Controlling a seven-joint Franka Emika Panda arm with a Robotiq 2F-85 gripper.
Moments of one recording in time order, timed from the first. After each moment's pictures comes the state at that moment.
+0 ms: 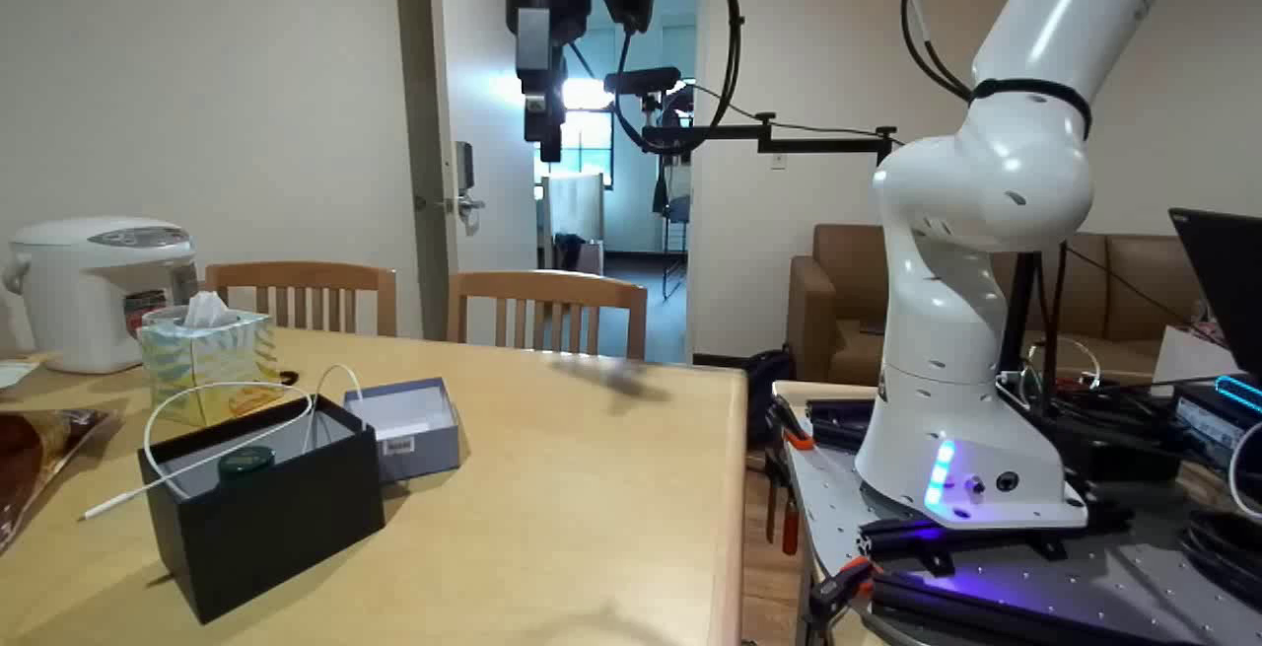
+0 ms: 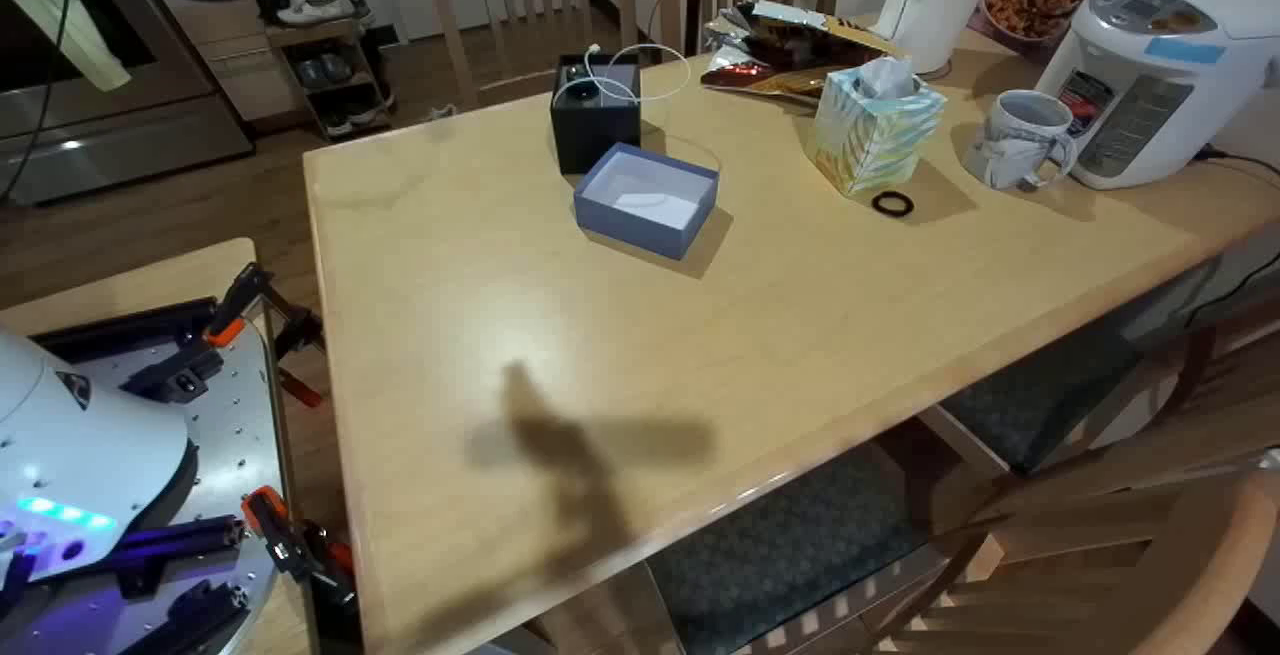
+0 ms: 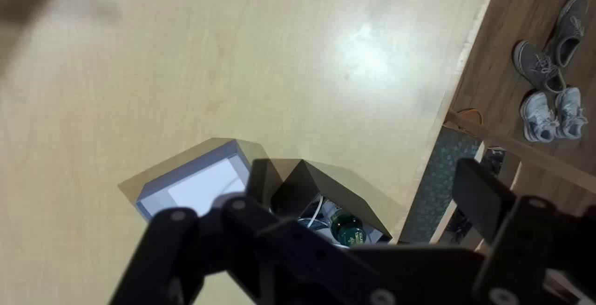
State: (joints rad) arm 0.15 -0.44 0.00 -2.28 0.20 1.85 -0.05
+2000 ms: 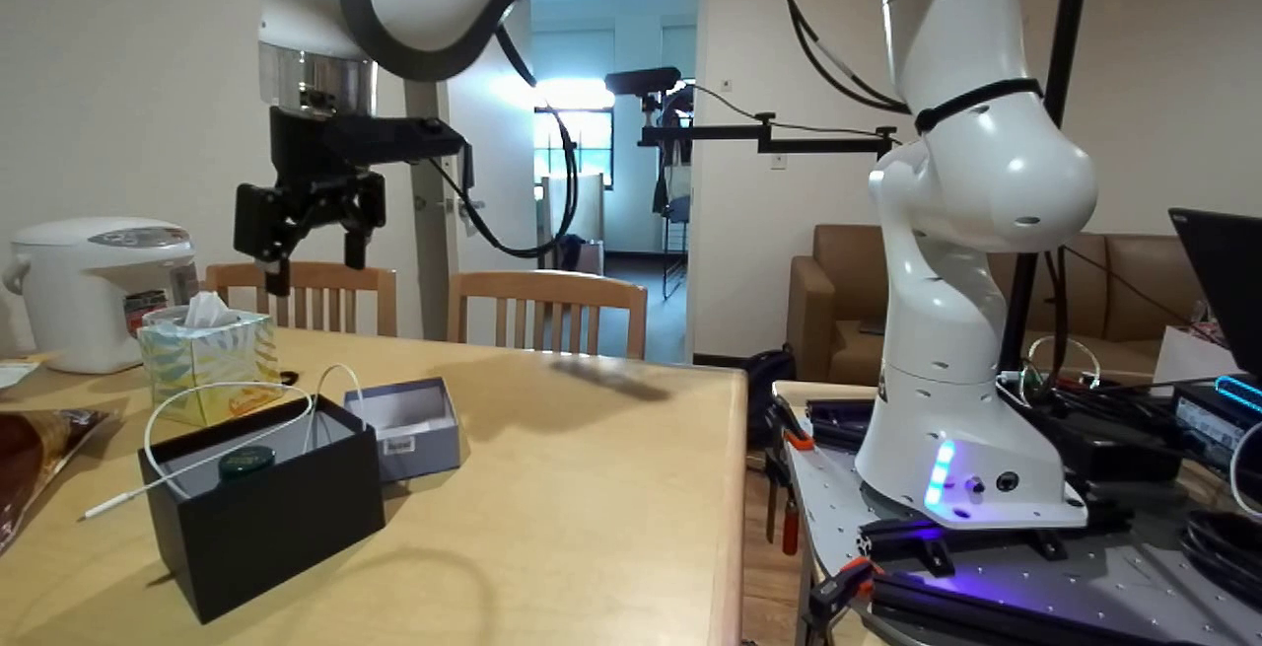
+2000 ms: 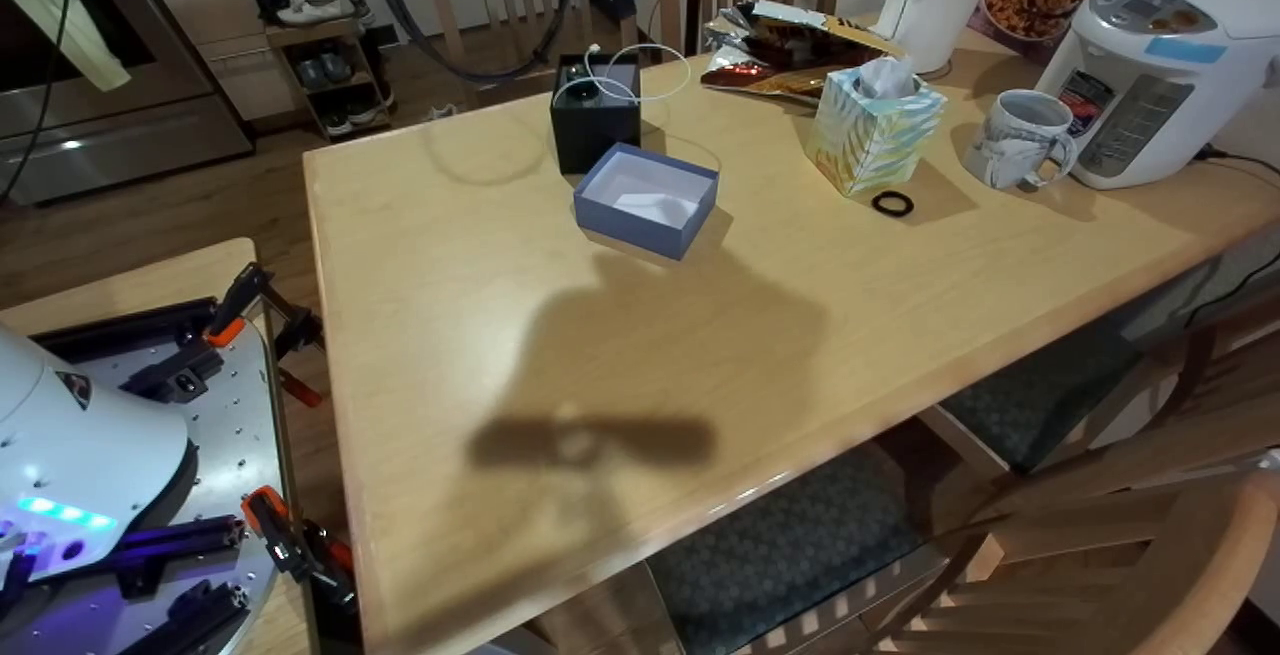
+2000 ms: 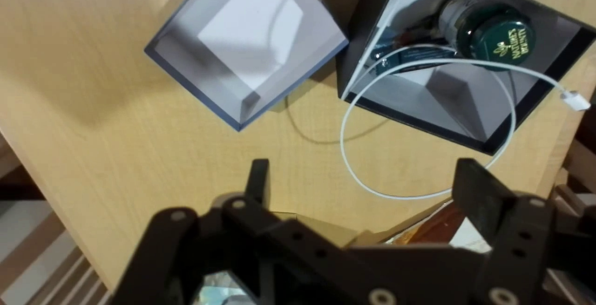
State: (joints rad) arm 0.20 0.23 0.06 -1.90 -0.26 2.30 0.60
